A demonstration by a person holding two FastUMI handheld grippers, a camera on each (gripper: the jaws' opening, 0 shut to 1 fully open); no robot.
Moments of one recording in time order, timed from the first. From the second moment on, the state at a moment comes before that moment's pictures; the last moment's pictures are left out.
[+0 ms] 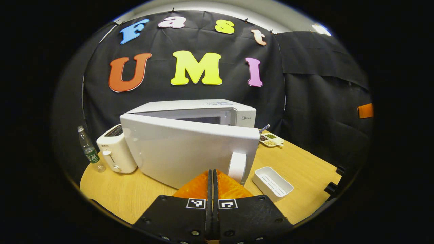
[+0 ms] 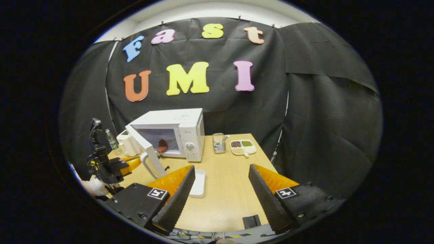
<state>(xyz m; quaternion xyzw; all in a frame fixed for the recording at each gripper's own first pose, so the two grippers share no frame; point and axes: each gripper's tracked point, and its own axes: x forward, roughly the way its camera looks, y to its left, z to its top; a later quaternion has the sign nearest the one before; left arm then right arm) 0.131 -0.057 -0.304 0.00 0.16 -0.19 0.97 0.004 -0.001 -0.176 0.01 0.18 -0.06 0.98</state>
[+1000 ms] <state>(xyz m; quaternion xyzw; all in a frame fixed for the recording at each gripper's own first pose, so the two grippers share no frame) 0.248 -0.118 -0.312 0.00 0.15 -0.18 0.97 0.065 -0.074 -0.171 0.01 0.19 -0.08 0.98</state>
